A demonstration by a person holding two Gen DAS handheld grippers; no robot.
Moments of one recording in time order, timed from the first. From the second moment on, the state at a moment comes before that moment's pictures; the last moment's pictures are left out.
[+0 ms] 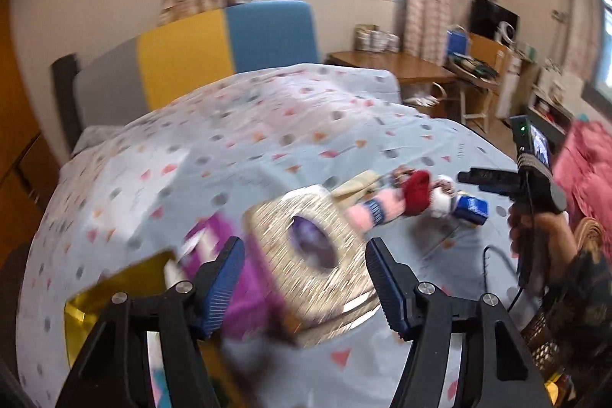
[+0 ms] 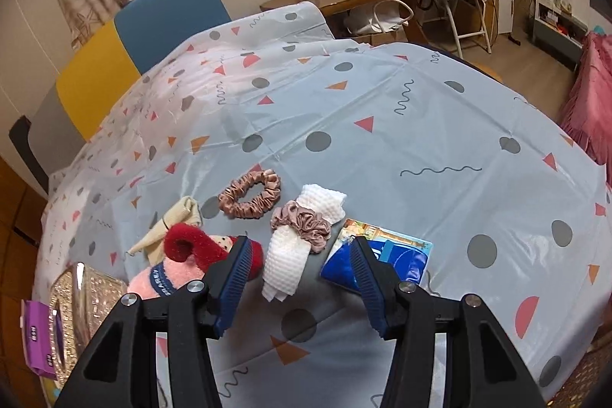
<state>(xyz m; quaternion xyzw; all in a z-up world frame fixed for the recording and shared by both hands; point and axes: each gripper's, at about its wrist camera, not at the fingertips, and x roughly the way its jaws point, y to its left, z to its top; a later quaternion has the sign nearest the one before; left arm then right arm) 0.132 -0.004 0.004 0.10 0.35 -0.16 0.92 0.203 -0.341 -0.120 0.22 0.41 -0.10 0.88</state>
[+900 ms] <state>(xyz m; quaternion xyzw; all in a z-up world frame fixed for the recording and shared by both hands) 0.370 -0.192 -0.144 0.29 0.55 -0.18 0.76 0.198 -0.352 -0.113 0.31 0.39 -0.05 0.87</state>
